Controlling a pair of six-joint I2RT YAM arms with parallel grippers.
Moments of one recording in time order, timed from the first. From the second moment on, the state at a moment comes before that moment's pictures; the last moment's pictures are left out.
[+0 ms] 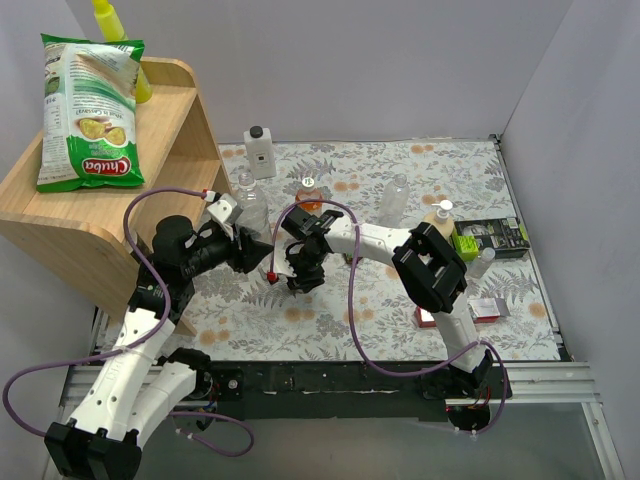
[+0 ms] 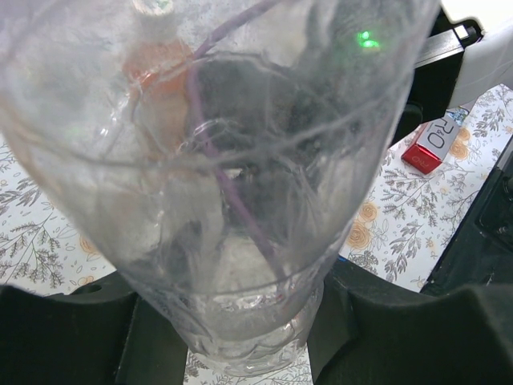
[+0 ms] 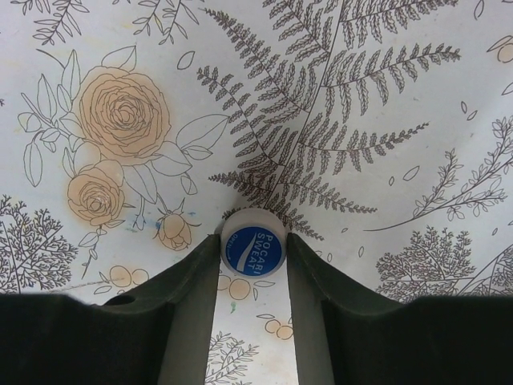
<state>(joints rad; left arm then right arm) -0.28 0.77 0.76 -0.26 0.60 -0.01 0.94 2.13 1.61 -0.80 -0.50 -1.09</state>
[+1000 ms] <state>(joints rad) -0.41 1.04 0.73 -0.29 0.79 0.40 0.70 1.24 1.29 -0.88 -0.66 -0.91</state>
